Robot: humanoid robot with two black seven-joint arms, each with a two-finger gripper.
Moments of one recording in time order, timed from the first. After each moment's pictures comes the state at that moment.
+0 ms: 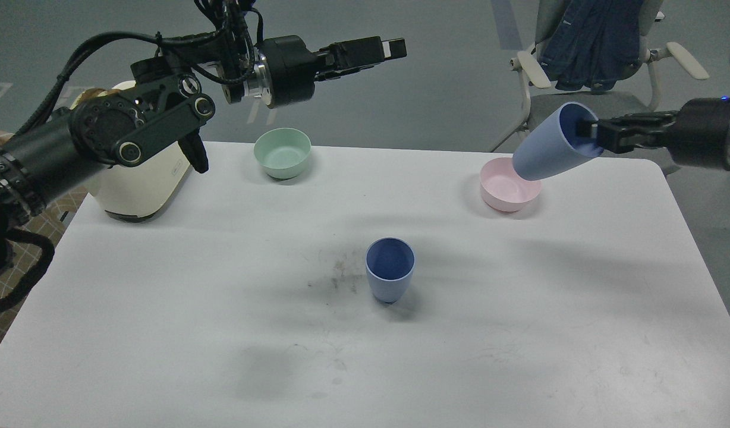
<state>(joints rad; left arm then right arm) -1.23 0.39 -0.34 -0.88 1.16 -0.34 -0.49 1.44 -0.88 -0.12 1.23 -1.39 0.34 0.44</state>
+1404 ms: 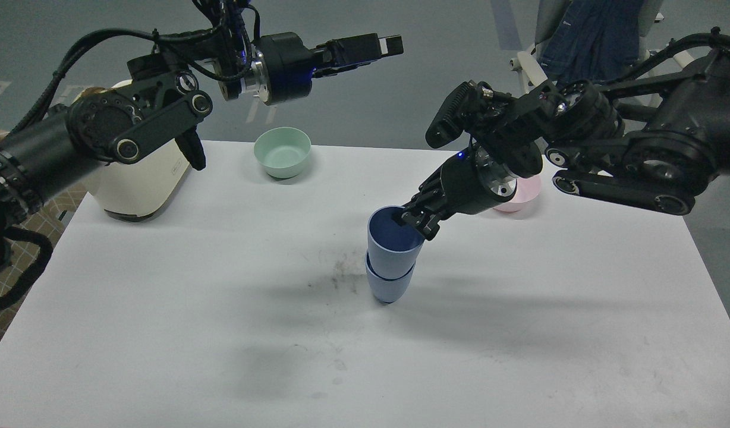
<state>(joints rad) -1.24 0.40 -0.33 -0.88 1.16 -0.34 -0.49 1.74 -0.27 -0.55 1.20 -1.34 0.32 0.44</state>
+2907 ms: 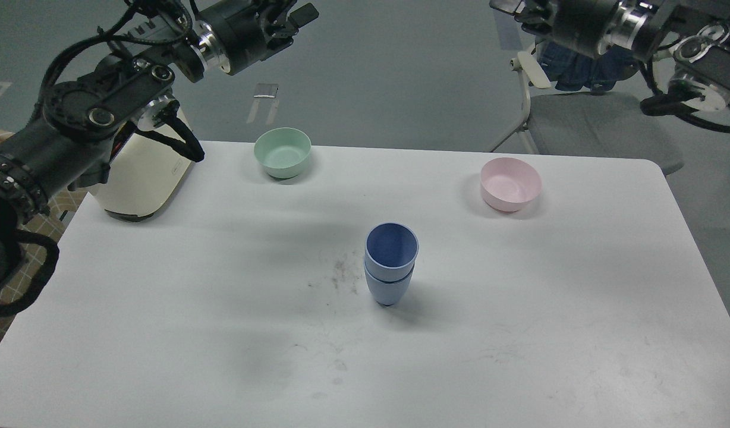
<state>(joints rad) -1.20 0.34 -0.38 -0.61 0.59 -0.37 -0.49 1.37 -0.48 0.13 0.79 -0.50 0.29 0.45</state>
